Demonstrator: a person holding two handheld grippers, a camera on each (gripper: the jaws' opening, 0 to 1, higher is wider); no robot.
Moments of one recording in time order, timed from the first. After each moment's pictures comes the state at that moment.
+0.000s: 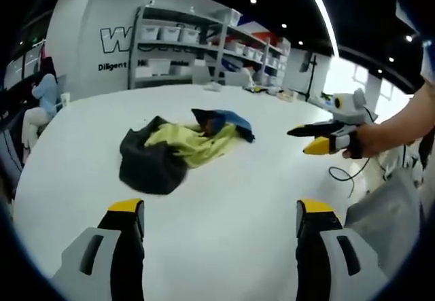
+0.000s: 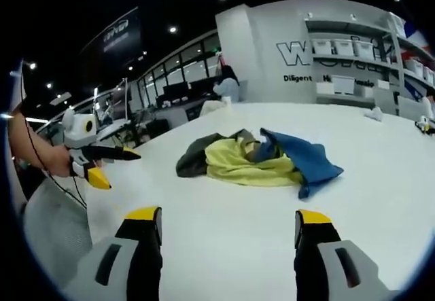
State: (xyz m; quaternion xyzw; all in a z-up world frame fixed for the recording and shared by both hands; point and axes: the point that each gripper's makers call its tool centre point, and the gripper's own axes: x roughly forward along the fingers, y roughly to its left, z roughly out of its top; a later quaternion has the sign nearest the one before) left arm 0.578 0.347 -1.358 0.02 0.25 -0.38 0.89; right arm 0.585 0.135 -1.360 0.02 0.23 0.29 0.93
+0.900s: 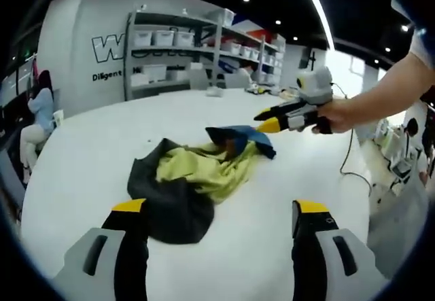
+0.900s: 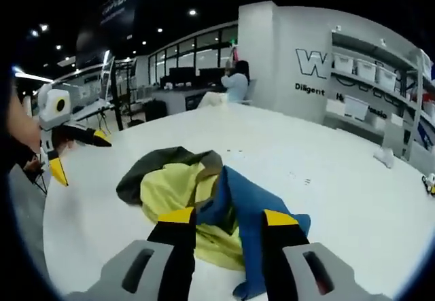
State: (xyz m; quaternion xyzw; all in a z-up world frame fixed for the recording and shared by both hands) left arm 0.659 0.334 -1.344 0.05 0.24 -0.39 0.89; right arm 0.756 0.133 -1.350 -0.09 0.22 0.30 0.93
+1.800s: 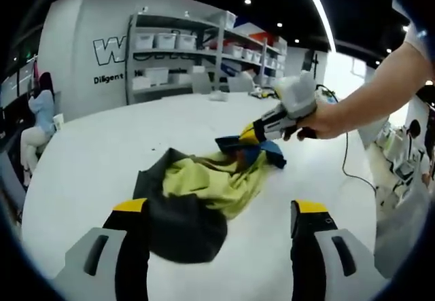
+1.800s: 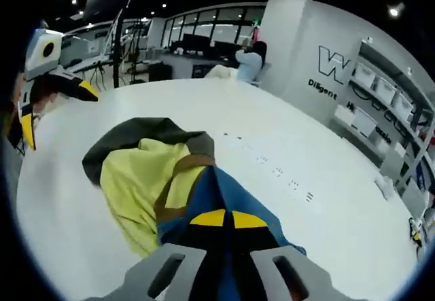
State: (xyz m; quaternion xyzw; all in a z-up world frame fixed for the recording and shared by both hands) left arm 0.688 0.331 -1.340 0.04 0.23 -0.38 0.90; right arm 0.799 0.146 -1.381 -0.22 0.25 0.30 0.90
